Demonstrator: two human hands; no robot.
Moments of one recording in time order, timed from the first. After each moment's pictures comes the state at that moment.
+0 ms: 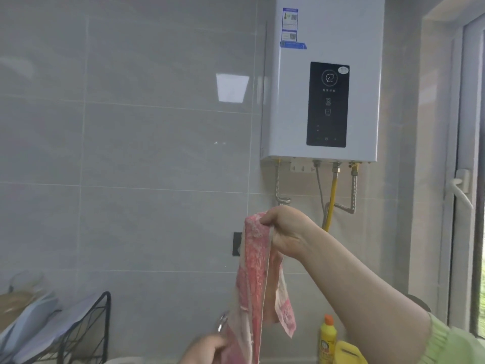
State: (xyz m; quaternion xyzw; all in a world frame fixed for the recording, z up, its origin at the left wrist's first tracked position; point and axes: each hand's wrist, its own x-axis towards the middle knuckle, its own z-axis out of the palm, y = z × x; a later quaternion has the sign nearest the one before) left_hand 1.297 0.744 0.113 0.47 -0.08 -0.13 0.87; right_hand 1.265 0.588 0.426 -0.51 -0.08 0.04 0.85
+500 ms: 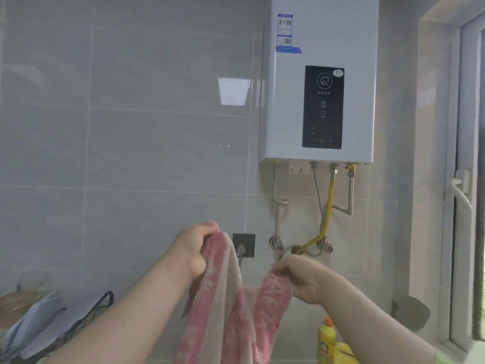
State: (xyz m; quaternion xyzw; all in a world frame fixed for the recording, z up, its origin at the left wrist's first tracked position) left_hand 1.295 0.751 0.375 0.50 -0.07 0.00 0.87; right_hand 1.289 0.523 0.336 -0.67 0.02 0.12 0.73
